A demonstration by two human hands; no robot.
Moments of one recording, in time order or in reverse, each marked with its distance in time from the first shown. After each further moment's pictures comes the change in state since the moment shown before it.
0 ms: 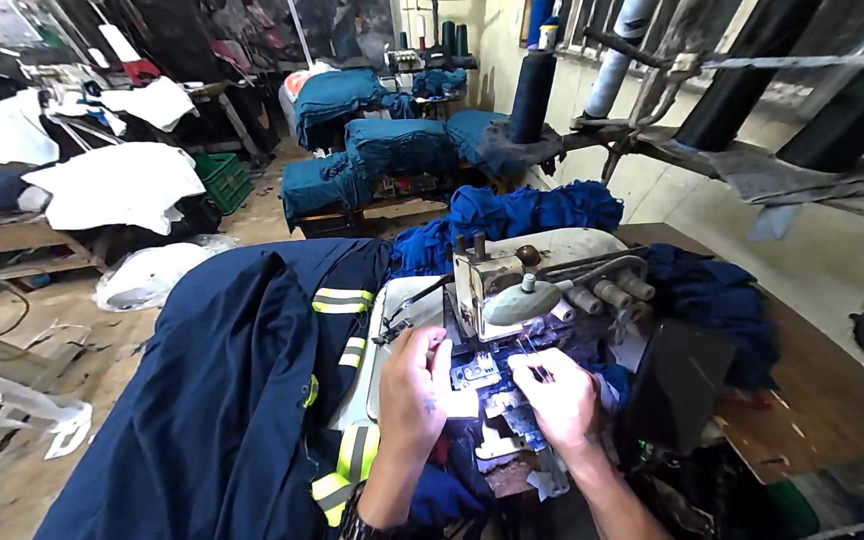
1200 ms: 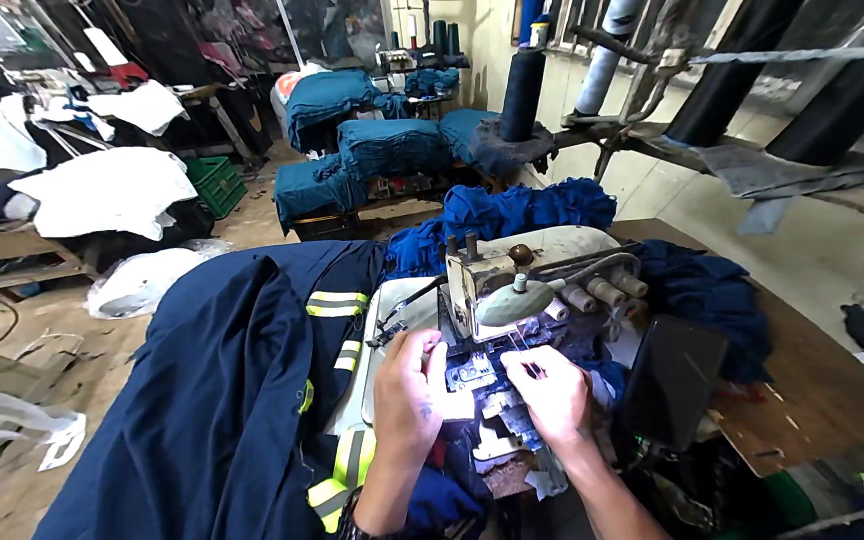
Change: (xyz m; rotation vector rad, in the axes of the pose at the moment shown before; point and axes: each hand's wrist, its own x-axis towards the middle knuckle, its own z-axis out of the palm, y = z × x) left_hand -0.001 0.000 0.000 0.007 0.002 0.006; right_hand 0.002 -0.002 0.002 0.020 -0.042 0.053
